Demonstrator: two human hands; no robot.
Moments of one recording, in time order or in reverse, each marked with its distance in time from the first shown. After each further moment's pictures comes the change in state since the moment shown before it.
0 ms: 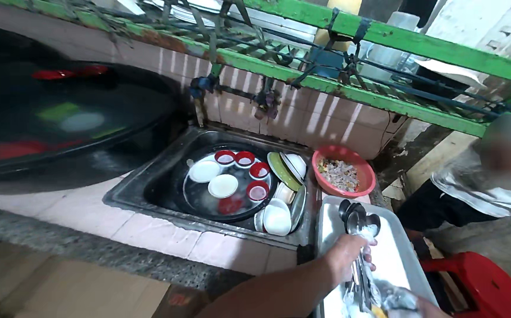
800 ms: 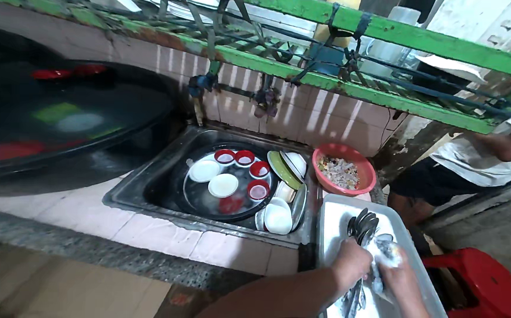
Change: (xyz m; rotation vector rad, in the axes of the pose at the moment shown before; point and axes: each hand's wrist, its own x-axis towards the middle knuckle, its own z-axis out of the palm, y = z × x) left_hand -0.004 -0.011 0.008 0.567 0.187 0.016; right_hand 0.052 -0.039 0.046 -0.048 0.850 -0.194
